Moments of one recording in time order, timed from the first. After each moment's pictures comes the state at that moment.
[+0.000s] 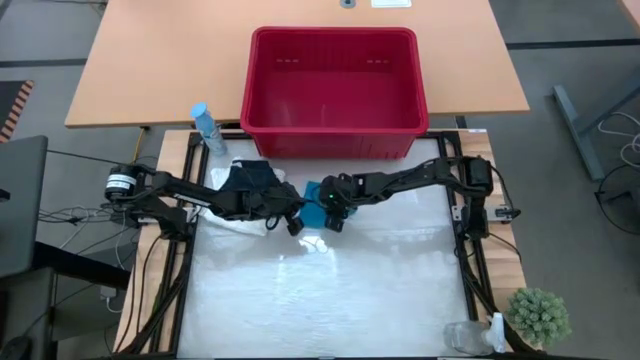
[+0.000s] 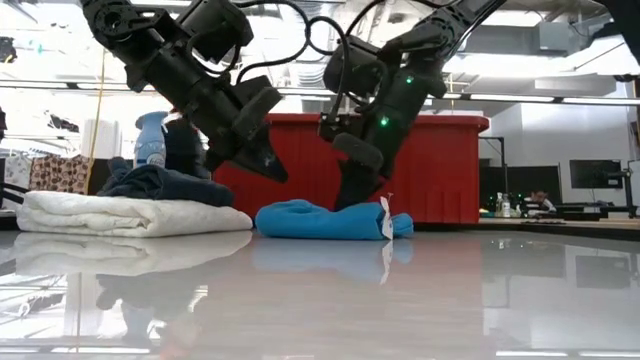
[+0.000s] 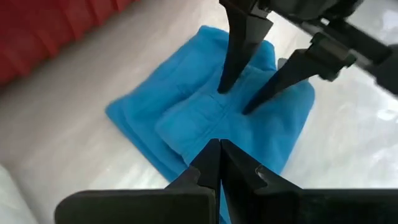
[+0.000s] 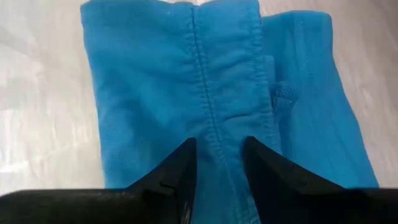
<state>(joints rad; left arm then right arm) 0.06 1.52 0.67 0.24 -0.31 -0.38 -0.13 1.89 1.20 -0.31 0.11 0.13</state>
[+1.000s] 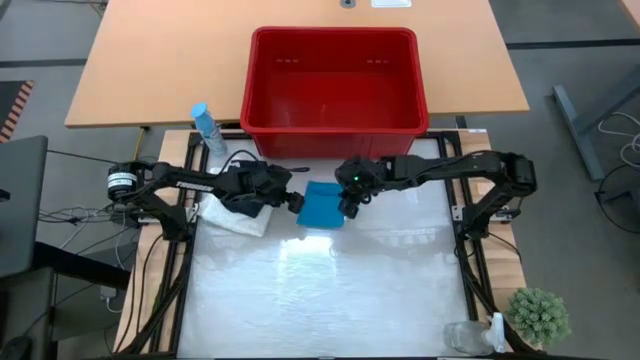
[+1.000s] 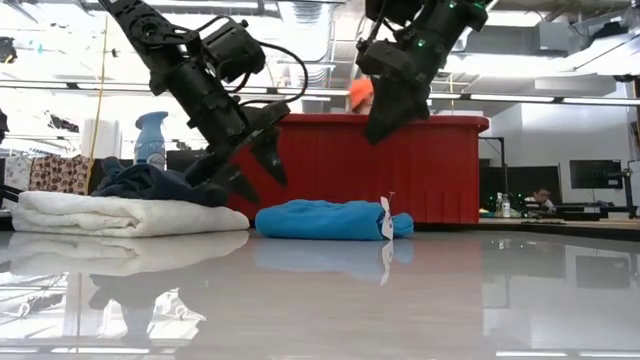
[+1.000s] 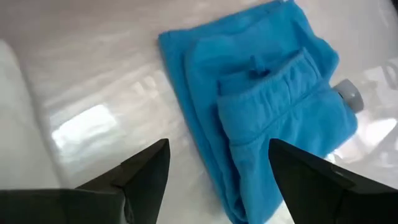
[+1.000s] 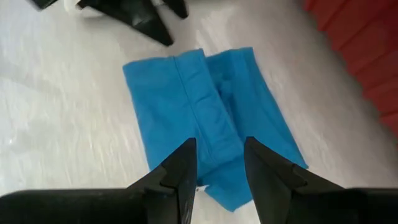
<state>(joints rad) 0.26 1.52 0.74 0.00 -0.05 -0.80 -0.13 1.56 1.20 -0.55 0.13 0.26</state>
